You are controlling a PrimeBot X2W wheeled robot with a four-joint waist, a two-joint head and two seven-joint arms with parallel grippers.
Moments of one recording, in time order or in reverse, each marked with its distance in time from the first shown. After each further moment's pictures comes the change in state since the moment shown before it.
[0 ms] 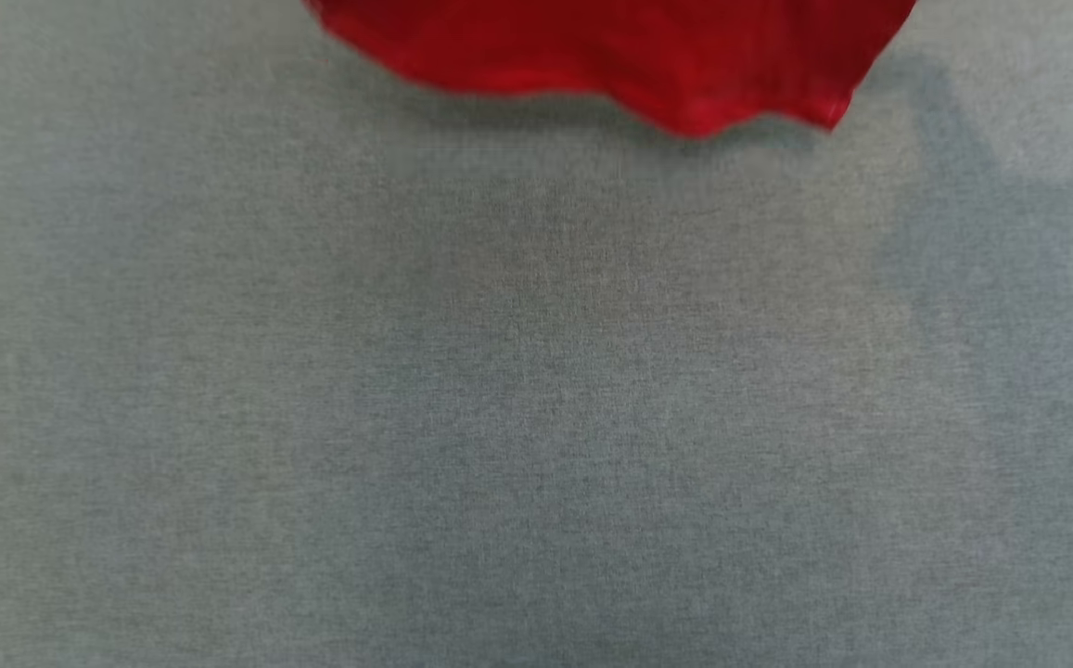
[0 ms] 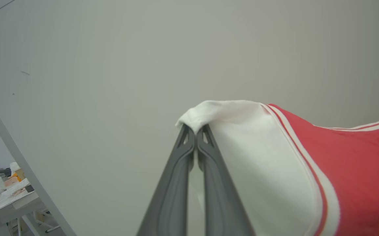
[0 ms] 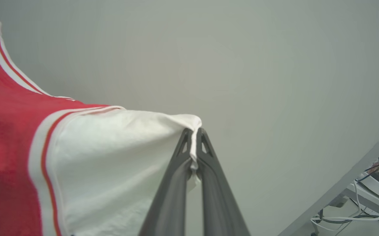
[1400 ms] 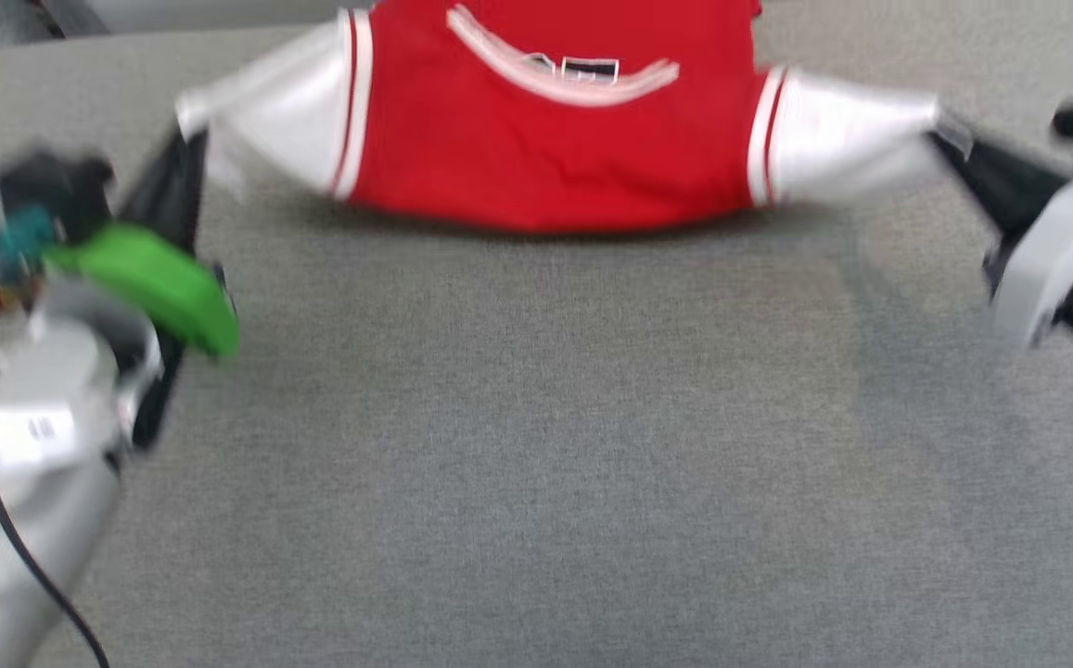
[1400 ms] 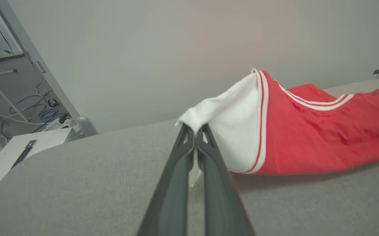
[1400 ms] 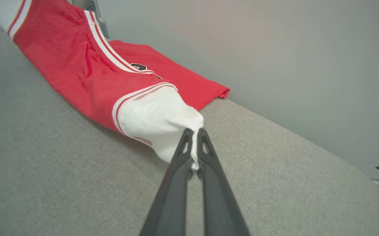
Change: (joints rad) left arm 1.024 0.094 0.095 -0.239 -0.179 0.101 -0.203; right arm 0.549 -0.043 0.573 -0.010 0.430 0.000 -0.384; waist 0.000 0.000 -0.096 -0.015
